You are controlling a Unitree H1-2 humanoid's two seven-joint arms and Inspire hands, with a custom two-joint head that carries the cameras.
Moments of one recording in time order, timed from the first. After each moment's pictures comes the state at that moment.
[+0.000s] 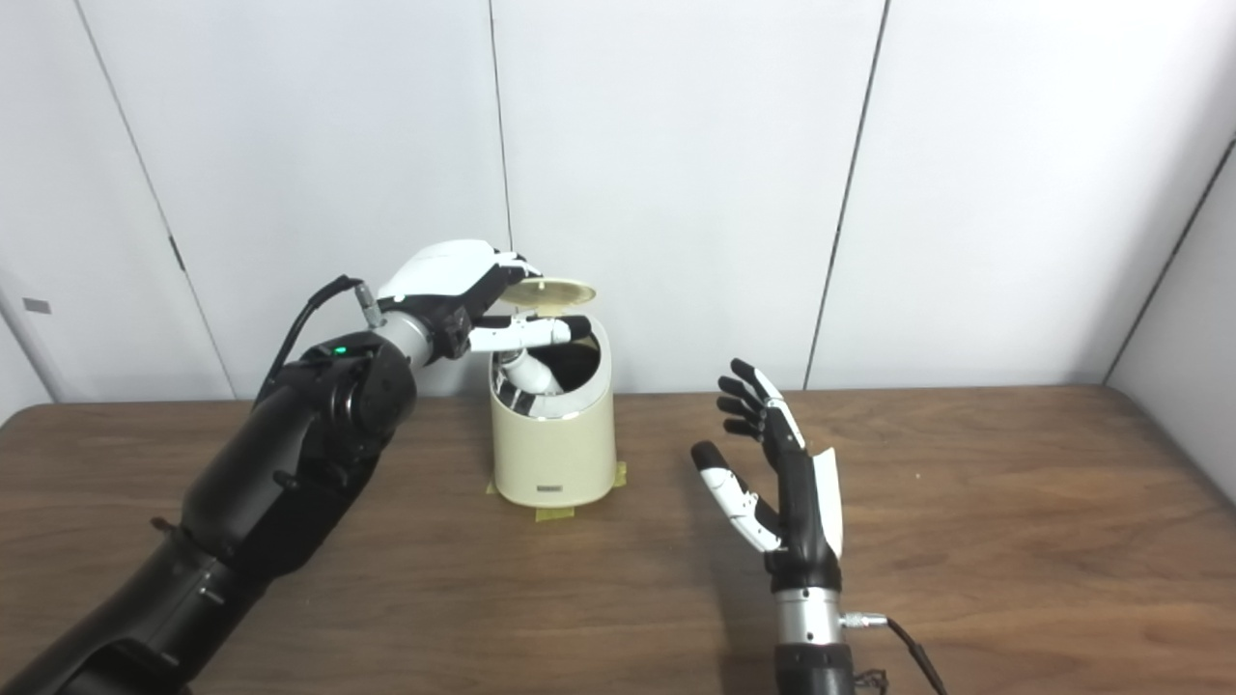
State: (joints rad) left arm -0.89 0.29 -0.46 0.12 0.85 0.45 -0.48; right arm -0.26 -0.04 0.07 0.26 -0.29 -0.44 -0.36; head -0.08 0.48
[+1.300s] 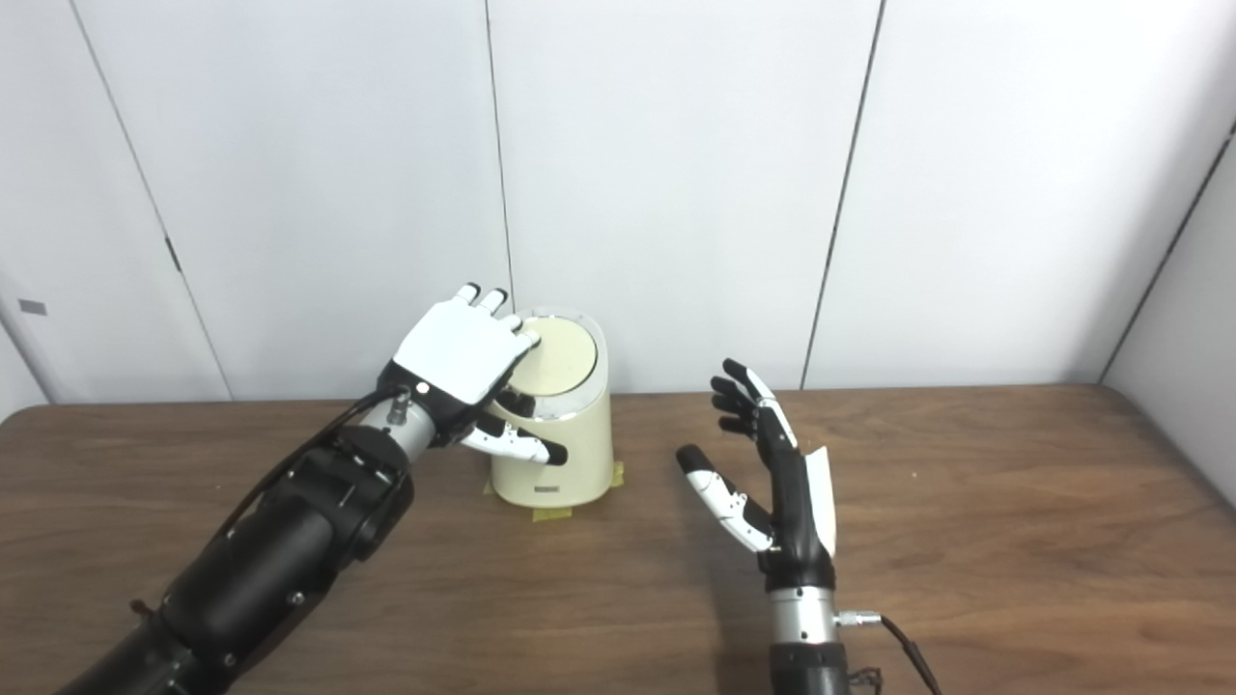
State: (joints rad) left arm -0.74 0.35 -0.59 0.05 1.37 0.17 -0.43; right arm -0.27 -0.04 0.08 0.27 -0.30 -0.44 -0.36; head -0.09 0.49
